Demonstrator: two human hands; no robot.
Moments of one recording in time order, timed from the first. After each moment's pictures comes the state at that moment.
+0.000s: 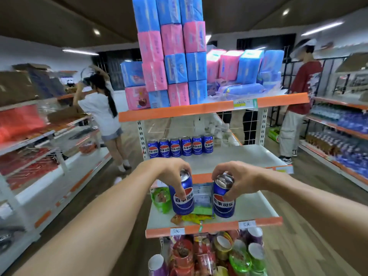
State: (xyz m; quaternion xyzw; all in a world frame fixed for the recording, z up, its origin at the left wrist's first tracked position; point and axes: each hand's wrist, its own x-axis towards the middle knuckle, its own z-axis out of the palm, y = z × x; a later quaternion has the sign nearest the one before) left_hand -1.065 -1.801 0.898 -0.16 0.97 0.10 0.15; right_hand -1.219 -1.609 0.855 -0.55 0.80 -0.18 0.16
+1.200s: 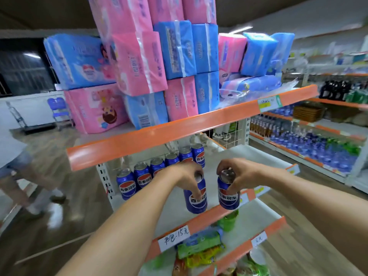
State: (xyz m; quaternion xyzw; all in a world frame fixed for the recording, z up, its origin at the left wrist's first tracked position) left_hand -1.255 -2.000 0.857 0.05 0.99 0.09 0.14; right_hand -1.334 -1.796 0.829 -0.34 0.92 -0.17 0.12
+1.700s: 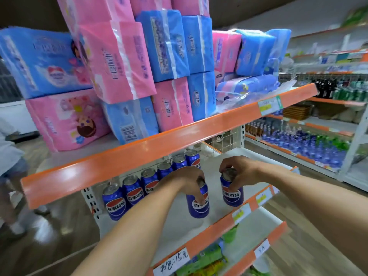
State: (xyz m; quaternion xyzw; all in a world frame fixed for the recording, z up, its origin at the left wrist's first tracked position) left_hand -1.324 -2.005 0.830 0.07 0.98 0.10 0.14; right_hand -1.395 -1.799 0.823 -0.28 0.94 -0.16 0.11
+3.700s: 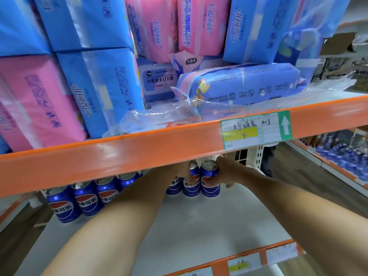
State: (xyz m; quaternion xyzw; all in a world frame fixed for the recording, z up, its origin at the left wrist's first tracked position) left_hand -1.541 -1.975 0.785 -0.08 0.99 0.10 0.03; right_hand -1.630 -1.804 0.765 -0.36 0.89 -0.22 0.17
